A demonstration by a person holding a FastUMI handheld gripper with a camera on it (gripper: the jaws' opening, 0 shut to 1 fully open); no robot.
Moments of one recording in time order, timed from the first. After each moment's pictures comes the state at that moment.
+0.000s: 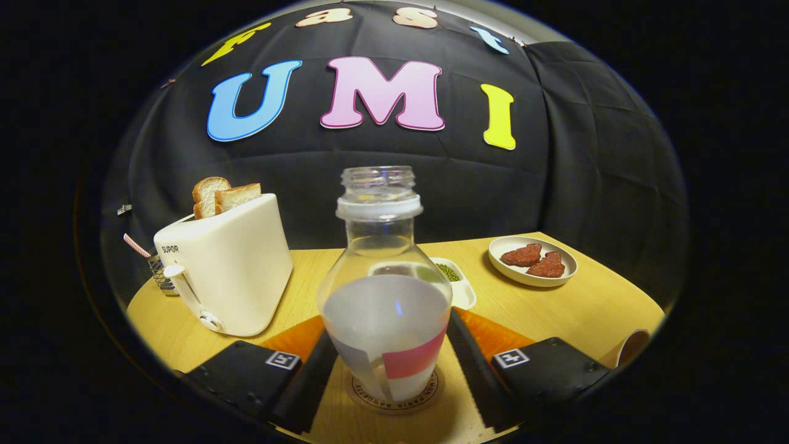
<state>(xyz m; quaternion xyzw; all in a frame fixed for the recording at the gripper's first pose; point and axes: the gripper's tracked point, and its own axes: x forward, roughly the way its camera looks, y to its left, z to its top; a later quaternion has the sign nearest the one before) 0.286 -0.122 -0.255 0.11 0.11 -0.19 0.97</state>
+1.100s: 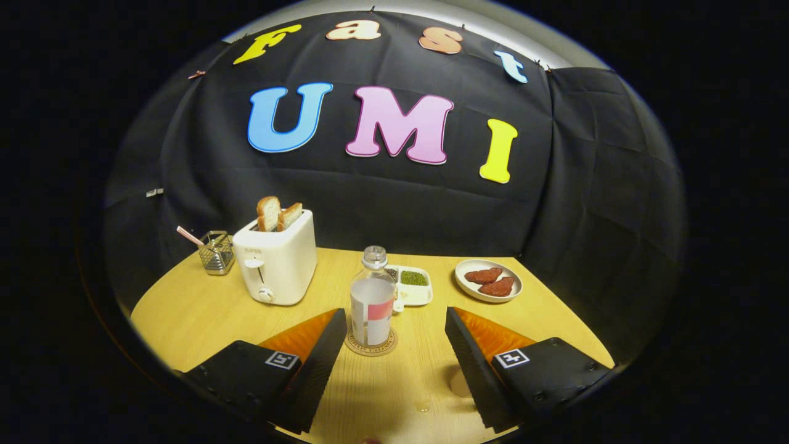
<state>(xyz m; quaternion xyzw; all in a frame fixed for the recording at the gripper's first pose) 0.119 -0.106 -0.126 0.05 0.10 -0.16 0.98</state>
